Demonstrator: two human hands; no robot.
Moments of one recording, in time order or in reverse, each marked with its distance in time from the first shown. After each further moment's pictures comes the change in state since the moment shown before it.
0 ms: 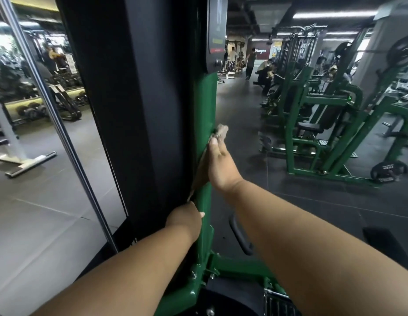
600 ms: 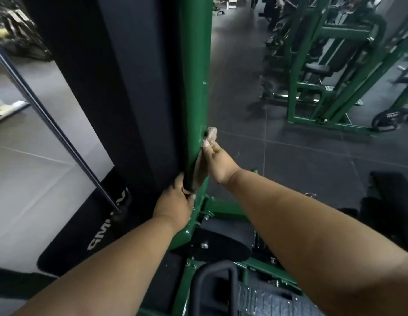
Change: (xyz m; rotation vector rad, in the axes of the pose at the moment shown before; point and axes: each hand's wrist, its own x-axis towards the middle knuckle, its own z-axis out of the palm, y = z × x) left_hand -0.033 -0.038 0.135 -0.442 -0.005 0.035; right_hand -0.058 0.160 0.016 -0.050 -0.250 0.447
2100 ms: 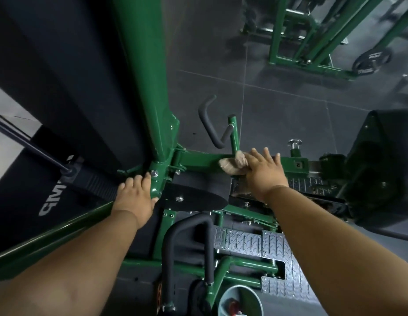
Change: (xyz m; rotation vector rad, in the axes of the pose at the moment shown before) left_hand -0.023 -0.101 0.128 0.756 -0.253 0.152; right_hand -0.082 0.240 -0.108 -1.184 0.040 0.281
